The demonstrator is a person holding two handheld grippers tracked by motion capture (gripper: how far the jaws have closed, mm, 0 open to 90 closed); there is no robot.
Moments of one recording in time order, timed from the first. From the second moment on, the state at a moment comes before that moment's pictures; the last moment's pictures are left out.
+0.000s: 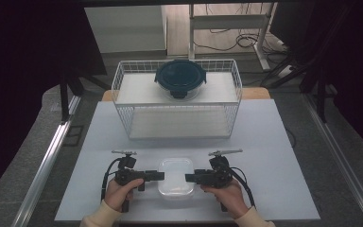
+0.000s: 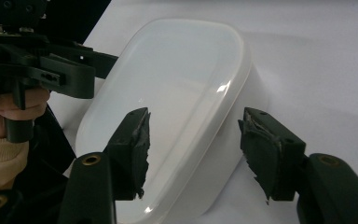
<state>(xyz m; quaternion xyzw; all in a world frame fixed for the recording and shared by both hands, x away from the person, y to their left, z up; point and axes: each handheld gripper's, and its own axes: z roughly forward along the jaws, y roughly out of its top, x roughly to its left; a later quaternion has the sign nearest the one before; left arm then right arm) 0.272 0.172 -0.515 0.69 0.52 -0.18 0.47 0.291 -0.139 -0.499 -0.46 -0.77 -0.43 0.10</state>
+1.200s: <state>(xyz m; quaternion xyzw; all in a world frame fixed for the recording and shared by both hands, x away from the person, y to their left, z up) 0.258 0.174 -0.495 0.68 0.53 -0.14 0.50 0.283 -0.160 -0.482 -0.48 -0.73 -0.47 0.14</state>
